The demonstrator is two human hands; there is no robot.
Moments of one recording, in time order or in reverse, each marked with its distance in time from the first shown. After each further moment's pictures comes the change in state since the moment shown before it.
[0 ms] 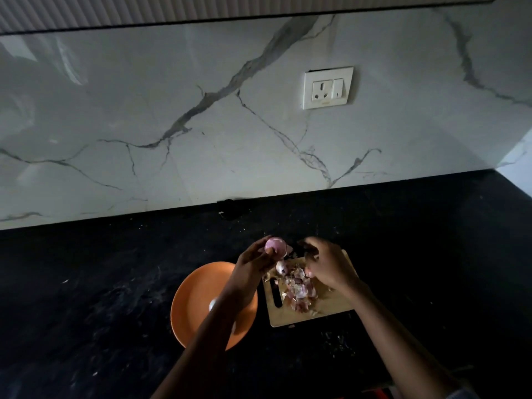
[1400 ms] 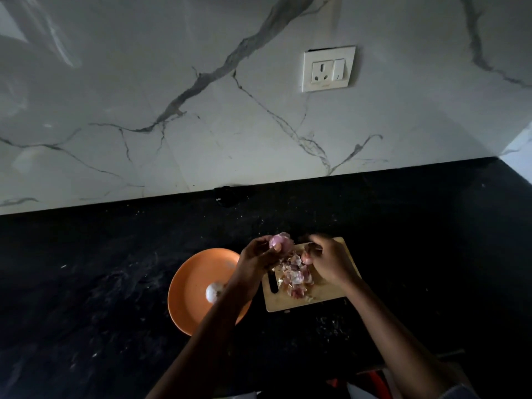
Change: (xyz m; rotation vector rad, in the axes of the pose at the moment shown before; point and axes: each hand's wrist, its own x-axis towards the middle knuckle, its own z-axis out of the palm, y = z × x) left_hand 0.004 -0.036 0.004 0.044 0.062 -0.011; right_hand -0.009 0.025 0.013 0.126 0.042 0.056
